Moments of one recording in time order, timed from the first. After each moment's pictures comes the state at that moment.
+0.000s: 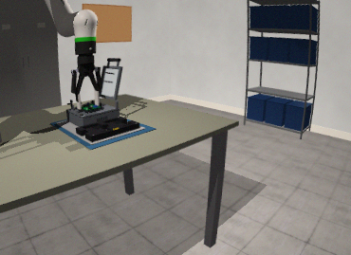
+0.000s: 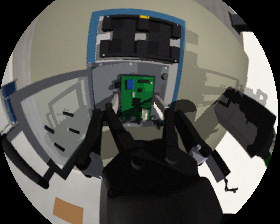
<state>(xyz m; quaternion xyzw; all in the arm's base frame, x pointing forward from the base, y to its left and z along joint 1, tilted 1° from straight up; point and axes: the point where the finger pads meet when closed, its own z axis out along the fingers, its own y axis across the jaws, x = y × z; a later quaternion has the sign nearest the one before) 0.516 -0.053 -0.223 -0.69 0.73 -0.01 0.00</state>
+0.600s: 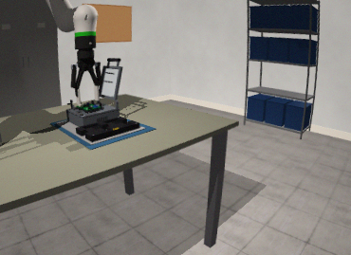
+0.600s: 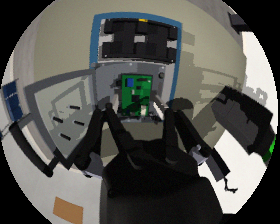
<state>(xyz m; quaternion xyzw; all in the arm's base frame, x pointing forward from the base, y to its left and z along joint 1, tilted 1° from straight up) 0.516 -0.053 -0.201 -0.69 0.73 -0.01 0.00</state>
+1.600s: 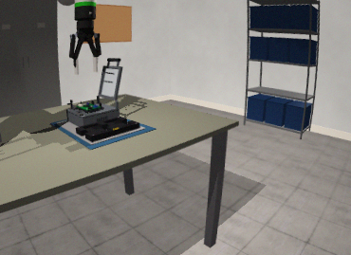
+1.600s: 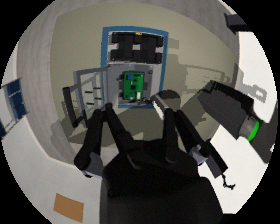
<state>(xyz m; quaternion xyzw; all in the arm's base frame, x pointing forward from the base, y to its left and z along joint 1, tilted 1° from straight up) 0.514 -0.052 -0.073 -0.69 0.73 -0.01 0.00</state>
